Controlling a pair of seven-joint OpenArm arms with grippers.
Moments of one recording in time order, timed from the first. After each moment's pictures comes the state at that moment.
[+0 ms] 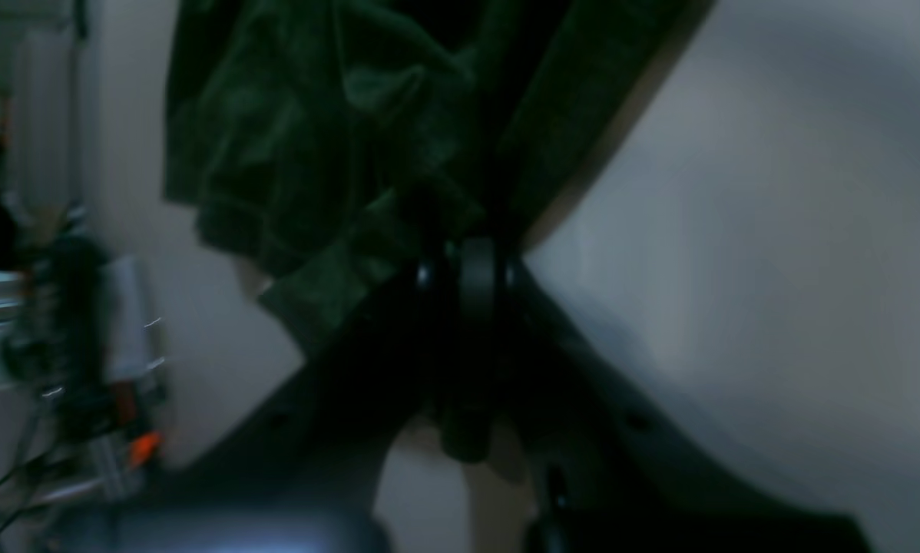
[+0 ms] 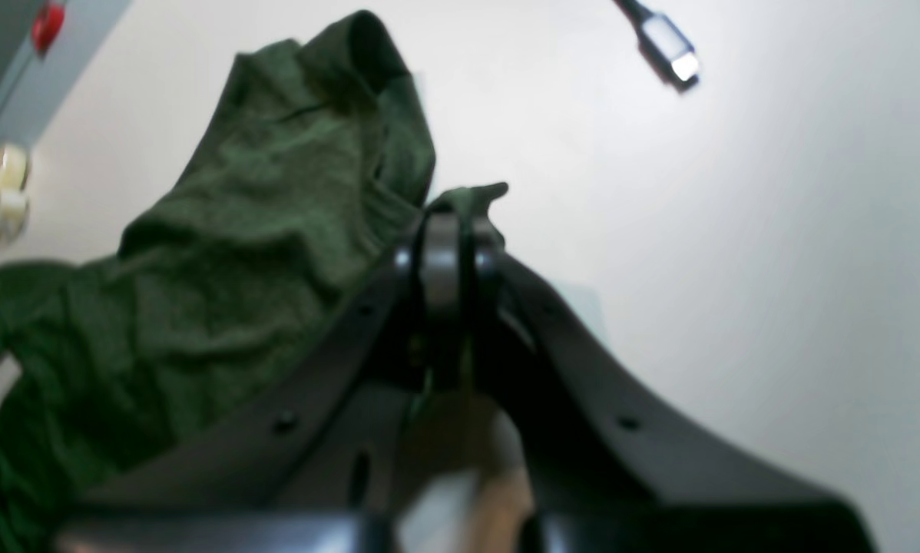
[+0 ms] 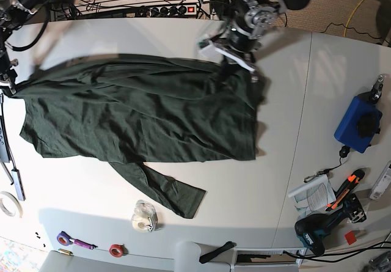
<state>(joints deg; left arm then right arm) 6.1 -25.5 57.7 102.1 31.4 1.0 47.6 -2.5 28.6 57.3 70.5 41.7 22.6 -49.9</state>
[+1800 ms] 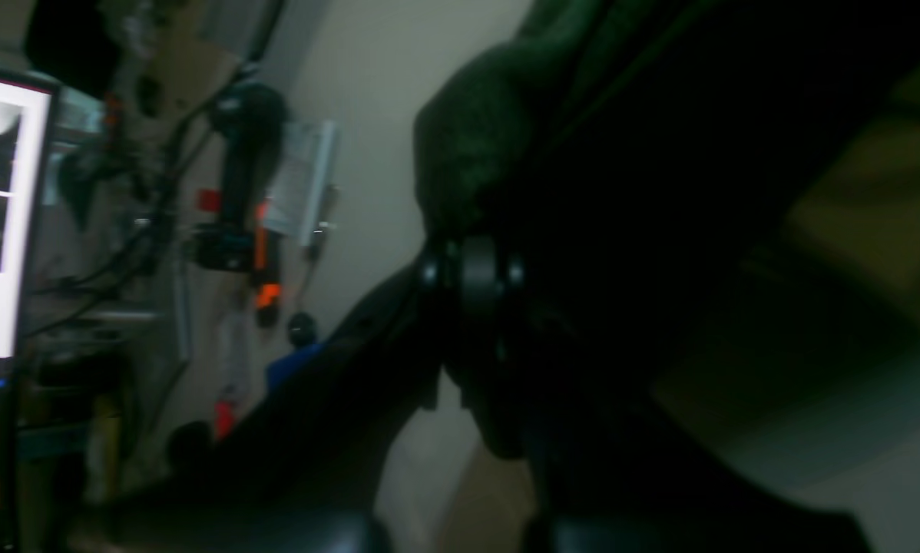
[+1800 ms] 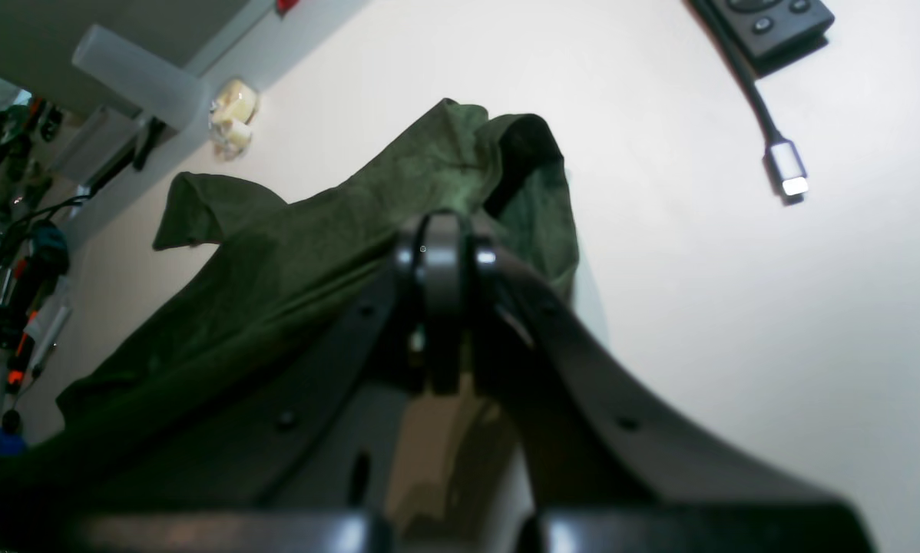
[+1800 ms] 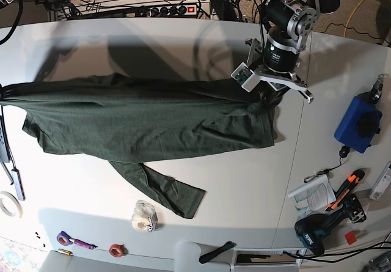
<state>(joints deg) 10.0 -28.6 40.3 129.1 27.9 0.3 60.4 -10.0 36.9 62.7 70.6 68.7 36.7 -63.1</state>
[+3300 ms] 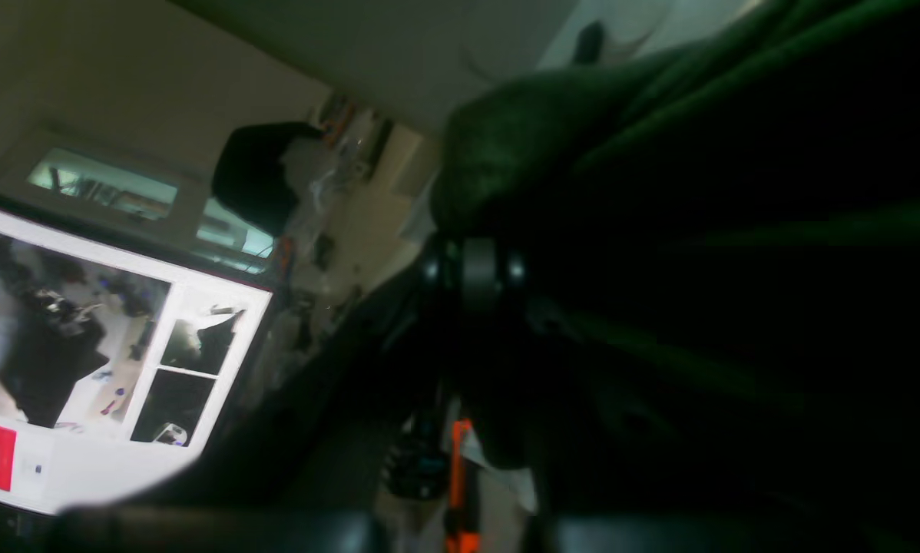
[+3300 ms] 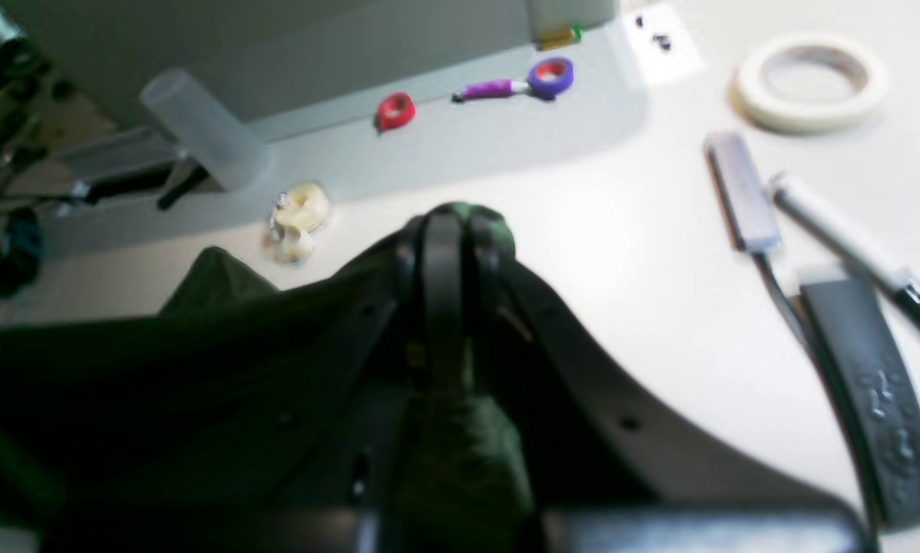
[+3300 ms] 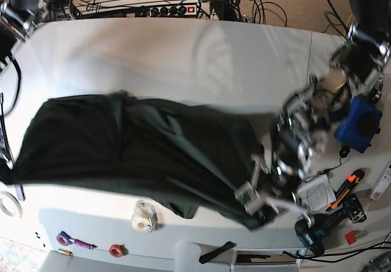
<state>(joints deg) -32.2 -28.4 39.5 100.2 11.5 -3.3 43.0 21.7 40.0 31.1 70.6 49.3 32.9 -48.4</state>
